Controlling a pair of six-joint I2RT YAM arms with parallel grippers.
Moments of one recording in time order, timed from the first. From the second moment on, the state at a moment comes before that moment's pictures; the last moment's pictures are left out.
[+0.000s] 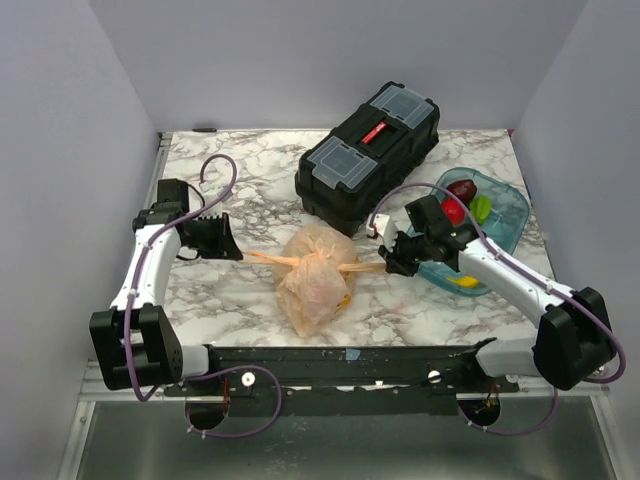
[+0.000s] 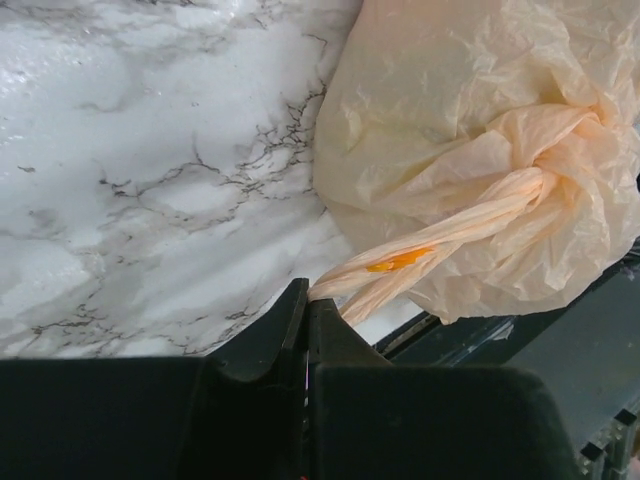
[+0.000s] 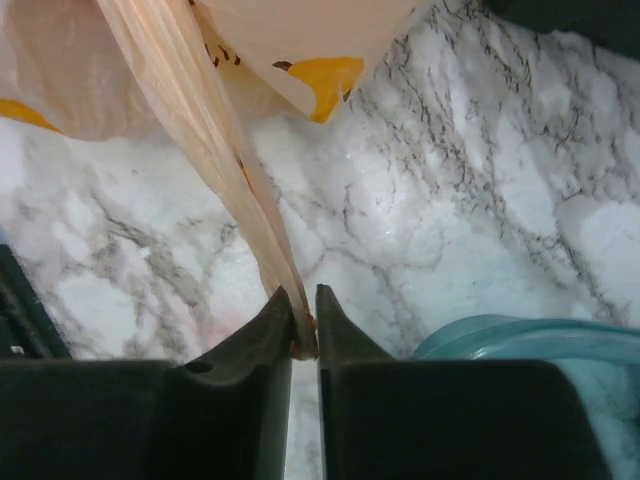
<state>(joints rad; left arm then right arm) 0.12 1.32 1.03 -0.91 0.65 0.14 0.49 1.32 0.86 -0.54 -0.37 -0.60</state>
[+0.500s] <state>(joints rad) 0.07 1.23 1.14 -0.95 0.80 0.65 0.50 1.44 1.13 -0.70 -0.50 -0.60</state>
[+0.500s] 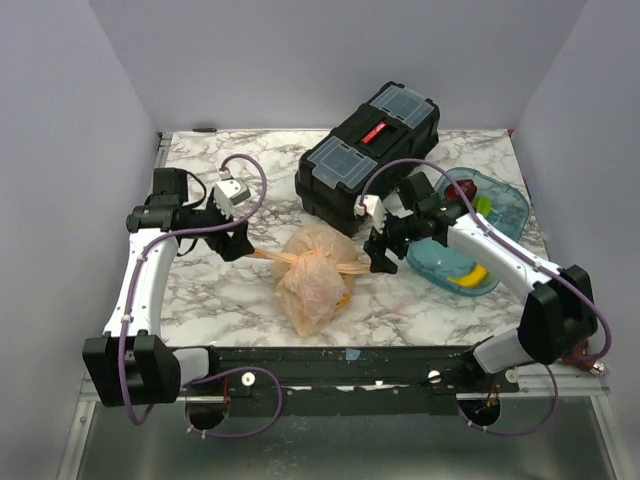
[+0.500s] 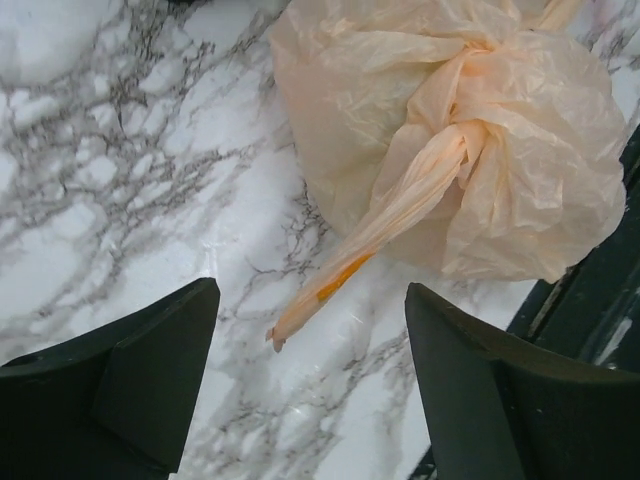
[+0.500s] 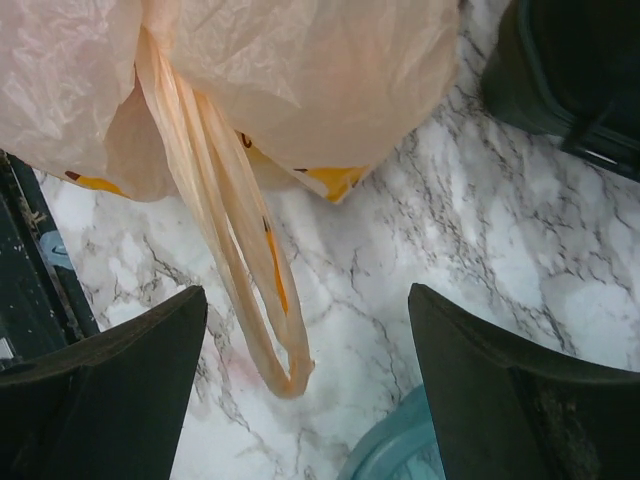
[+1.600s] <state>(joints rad) 0.12 1.29 1.09 -0.93 0.85 0.87 0.52 1.32 0.89 -0.43 -0.43 -0.60</state>
